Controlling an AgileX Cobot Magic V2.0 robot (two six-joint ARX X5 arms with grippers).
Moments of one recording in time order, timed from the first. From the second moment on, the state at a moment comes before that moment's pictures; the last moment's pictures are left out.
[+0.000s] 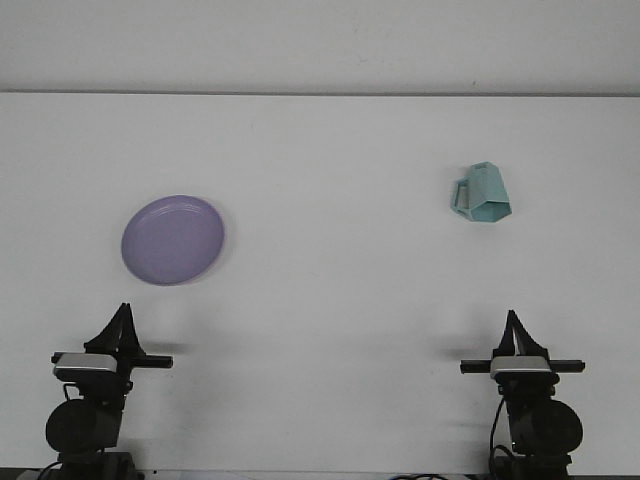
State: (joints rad) left arm 0.00 0.01 0.03 0.17 0.00 0.11; right arm -0.01 0.00 0.02 -0.01 0.03 -0.18
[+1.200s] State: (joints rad) left arm 0.00 0.01 0.03 0.17 0.00 -0.10; right arm -0.01 0.00 0.02 0.02 0.02 0.02
